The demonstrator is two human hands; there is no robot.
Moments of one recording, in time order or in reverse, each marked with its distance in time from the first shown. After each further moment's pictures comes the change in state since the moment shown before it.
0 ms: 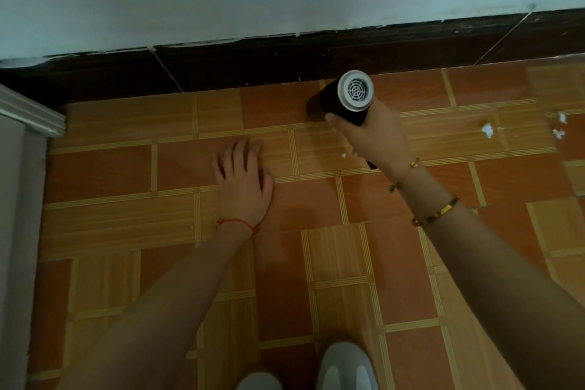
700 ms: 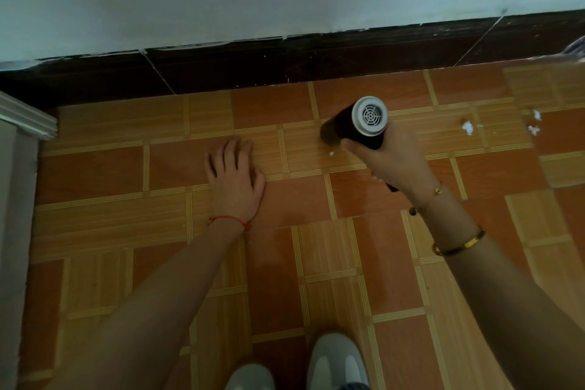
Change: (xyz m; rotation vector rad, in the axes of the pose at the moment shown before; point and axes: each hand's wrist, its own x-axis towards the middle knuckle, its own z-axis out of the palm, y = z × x) left_hand -0.001 0.002 -0.001 0.007 0.001 -0.003; right_hand -0.043 0.026 -0.038 -0.036 -0.090 0.078
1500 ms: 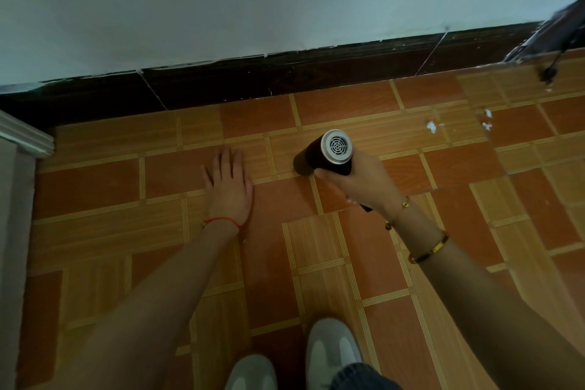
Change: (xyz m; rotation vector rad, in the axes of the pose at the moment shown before) left_hand -0.006 0.000 -0.004 0.020 -0.160 0.020; right_hand -0.048 -0.007 0.010 0.065 -0.127 0.029
